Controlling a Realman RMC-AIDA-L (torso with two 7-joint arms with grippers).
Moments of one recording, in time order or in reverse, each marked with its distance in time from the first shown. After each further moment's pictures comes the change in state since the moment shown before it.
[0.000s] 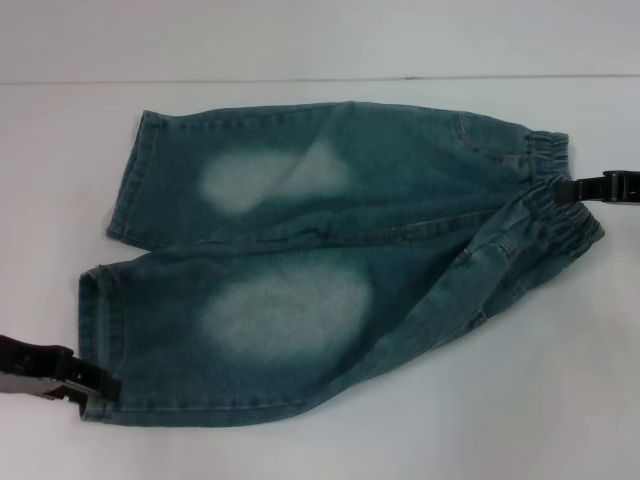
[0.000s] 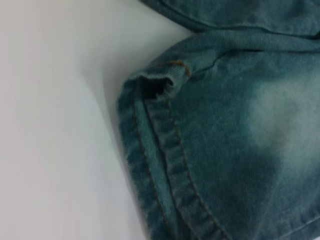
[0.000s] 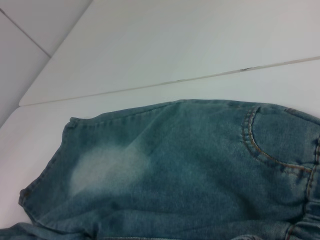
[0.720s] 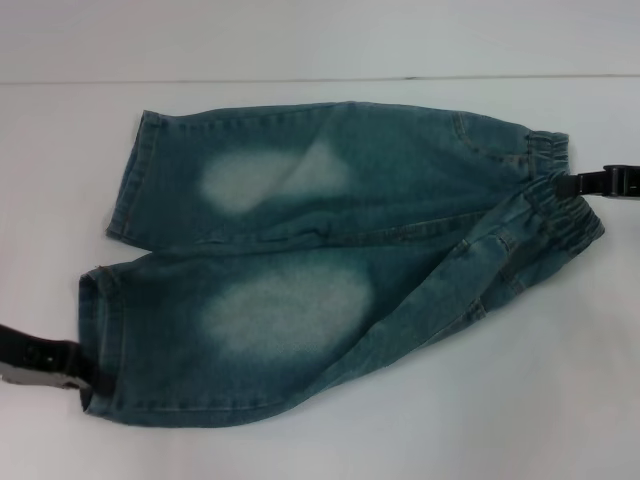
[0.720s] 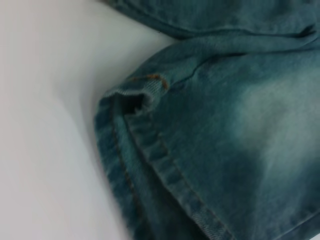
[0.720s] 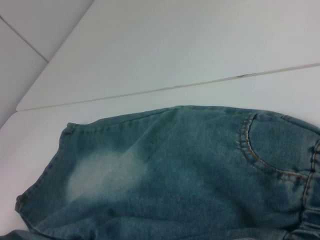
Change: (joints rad) left arm -0.010 -0.006 0.017 -0.001 -0.011 -0.002 0.023; right arm 0.003 0.000 0.002 0.000 0.005 0.013 0.000
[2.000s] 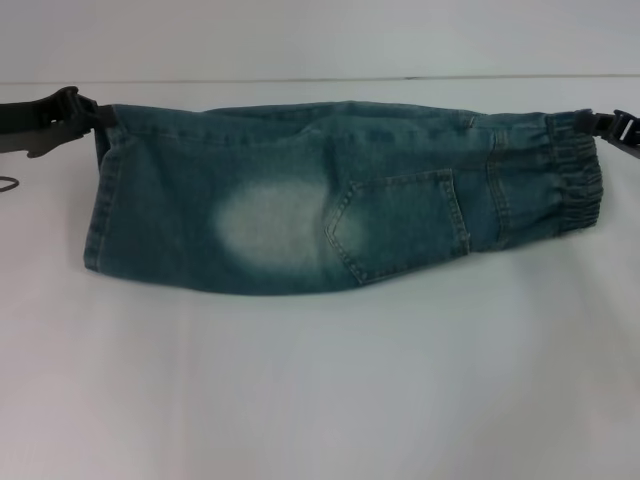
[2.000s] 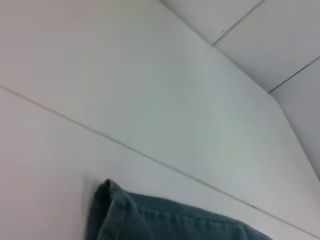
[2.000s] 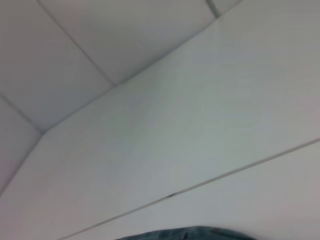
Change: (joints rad) left arm -0.133 0.035 -0.214 -0.196 -0.374 -0.552 0.033; right arm -0.030 0.062 0.016 0.188 0.401 0.428 -0.189
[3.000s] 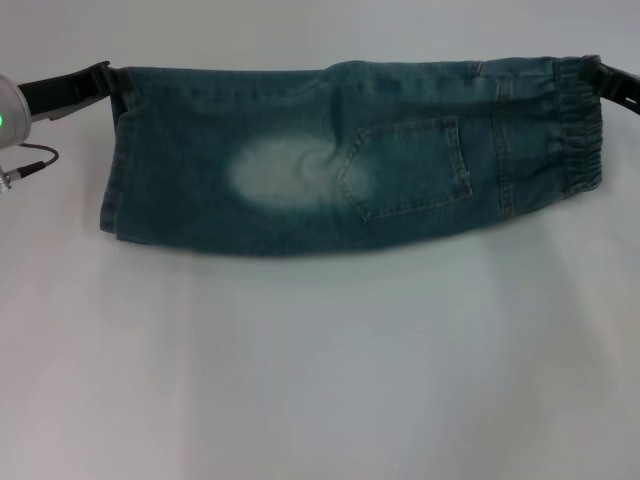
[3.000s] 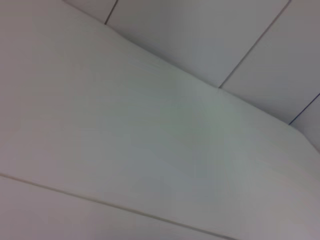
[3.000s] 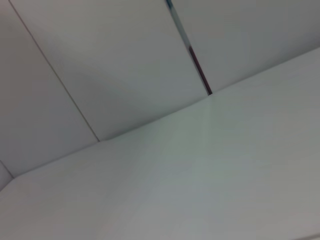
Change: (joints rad) left arm -0.037 -0.084 0.094 -0.025 -0.121 -0.318 0.189; right arm 0.048 0.069 -0.006 0.008 0.260 0.187 -0.353
